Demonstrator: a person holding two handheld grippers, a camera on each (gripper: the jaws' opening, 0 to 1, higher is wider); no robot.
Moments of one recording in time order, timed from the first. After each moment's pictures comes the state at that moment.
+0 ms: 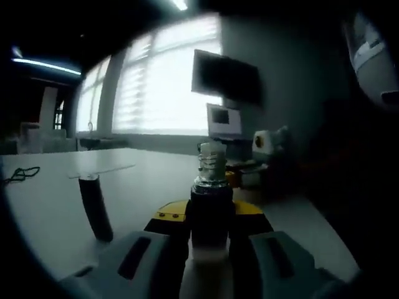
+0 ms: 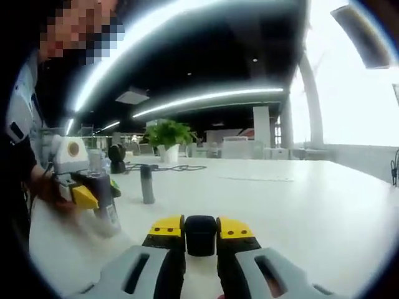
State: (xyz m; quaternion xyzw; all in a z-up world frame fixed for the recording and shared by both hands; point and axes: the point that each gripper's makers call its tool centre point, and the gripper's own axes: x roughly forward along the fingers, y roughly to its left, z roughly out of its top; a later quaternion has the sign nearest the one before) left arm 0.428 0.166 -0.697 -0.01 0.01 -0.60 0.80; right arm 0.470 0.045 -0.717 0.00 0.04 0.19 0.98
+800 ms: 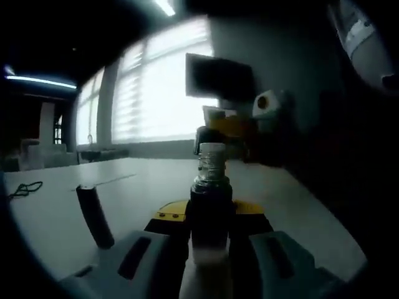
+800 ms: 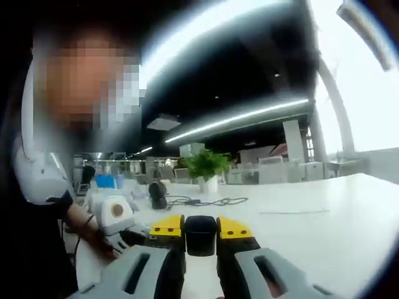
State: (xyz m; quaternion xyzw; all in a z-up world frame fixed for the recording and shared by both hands) left arm 0.419 0.162 -0.696 0.02 -0.03 -0.60 0.80; right arm 0.438 0.107 -0.617 0.05 -0.03 0.32 0.95
